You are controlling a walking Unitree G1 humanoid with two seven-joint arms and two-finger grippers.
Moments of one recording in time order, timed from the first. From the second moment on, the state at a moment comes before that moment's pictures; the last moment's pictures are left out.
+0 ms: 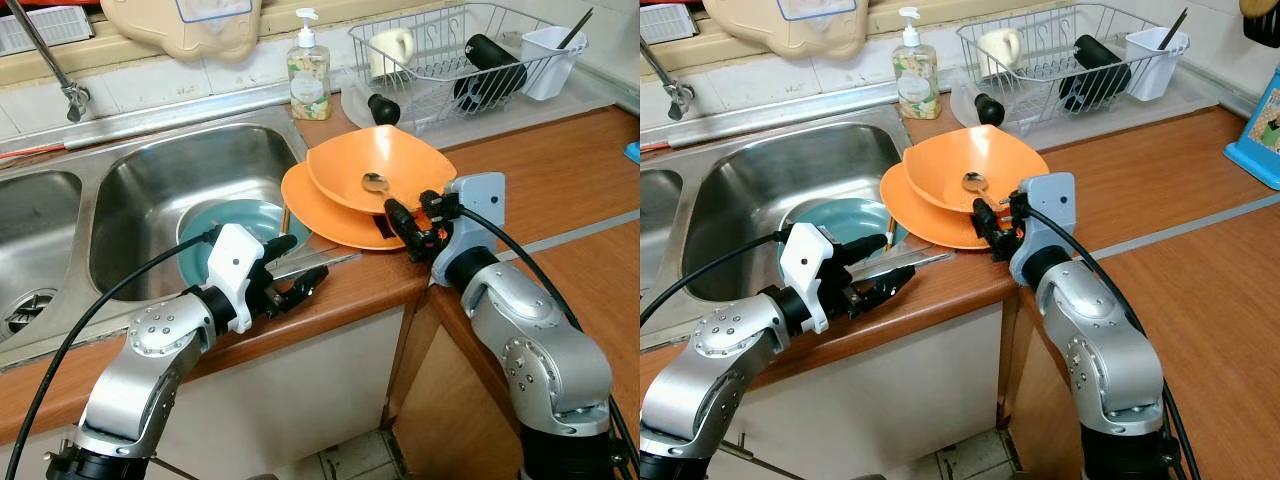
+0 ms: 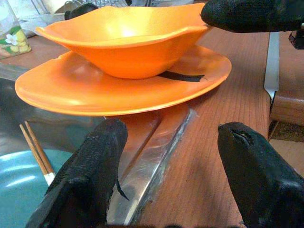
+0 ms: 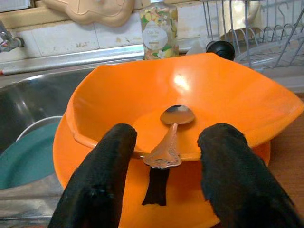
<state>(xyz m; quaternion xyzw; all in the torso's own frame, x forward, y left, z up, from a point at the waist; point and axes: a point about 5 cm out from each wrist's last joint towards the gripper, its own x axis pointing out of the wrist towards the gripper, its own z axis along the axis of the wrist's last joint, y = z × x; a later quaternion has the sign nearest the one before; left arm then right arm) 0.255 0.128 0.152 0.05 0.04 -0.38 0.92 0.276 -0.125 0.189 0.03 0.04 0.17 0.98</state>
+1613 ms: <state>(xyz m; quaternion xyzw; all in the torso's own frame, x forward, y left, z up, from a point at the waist) 0.290 0.105 0.192 0.25 -0.13 -0.37 0.89 0.270 -0.124 0.232 0.04 0.00 0.26 0.96</state>
